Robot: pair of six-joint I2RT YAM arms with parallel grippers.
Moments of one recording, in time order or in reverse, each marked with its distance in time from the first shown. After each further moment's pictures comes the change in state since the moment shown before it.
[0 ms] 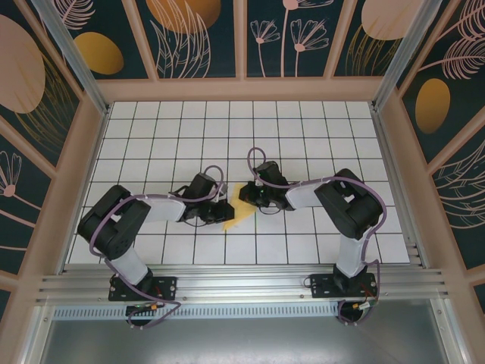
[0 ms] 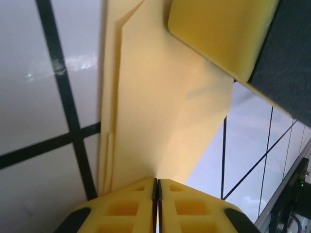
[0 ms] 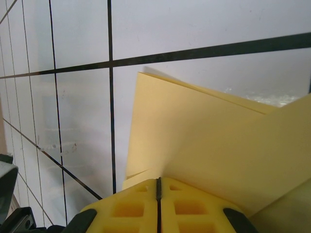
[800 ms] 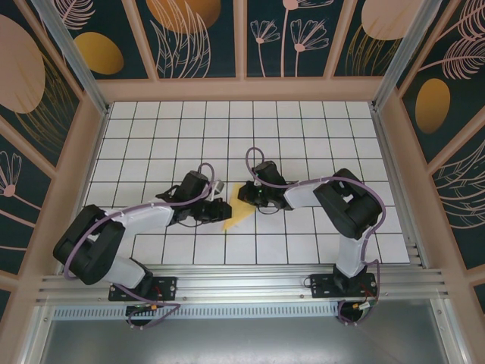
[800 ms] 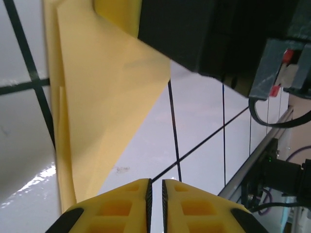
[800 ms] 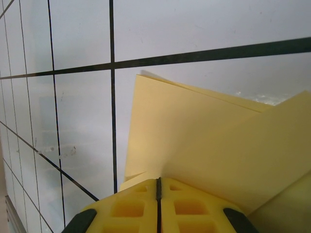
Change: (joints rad) left arm 0.000 -0.201 -0.018 -0.124 0.052 0.005; right arm 0.013 0.006 0.018 -0.018 0.023 0.000
